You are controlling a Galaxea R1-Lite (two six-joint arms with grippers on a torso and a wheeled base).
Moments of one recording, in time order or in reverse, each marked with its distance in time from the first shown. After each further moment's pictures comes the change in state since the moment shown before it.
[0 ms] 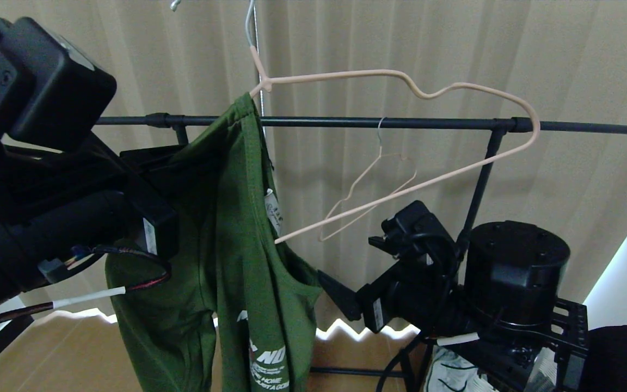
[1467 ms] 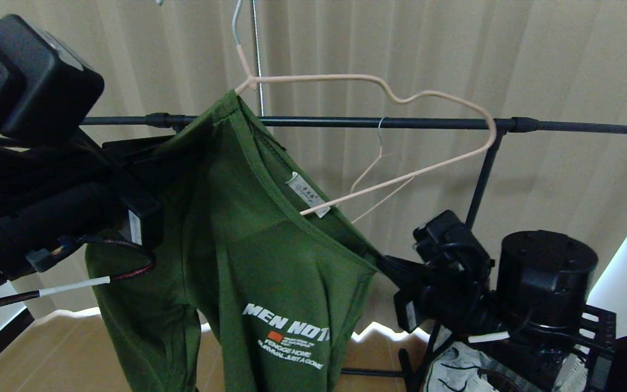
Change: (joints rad) left arm 0.068 -0.013 0.000 0.004 -0.013 0.081; right arm -0.114 -0.053 0.122 -0.044 -0.009 -0.058
